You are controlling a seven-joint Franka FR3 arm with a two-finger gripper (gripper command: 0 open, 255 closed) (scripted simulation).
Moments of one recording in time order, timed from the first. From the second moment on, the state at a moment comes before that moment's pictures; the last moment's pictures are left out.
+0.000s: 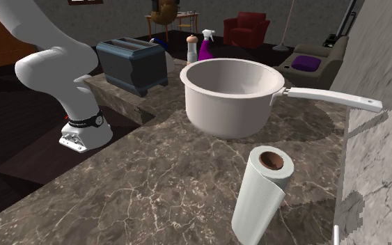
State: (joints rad) arm -0.11 -0.53 0.36 -1.98 0.05 1.40 0.66
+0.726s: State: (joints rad) arm -0.06 -0.45 0.61 -1.86 0.15 1.37 0.96
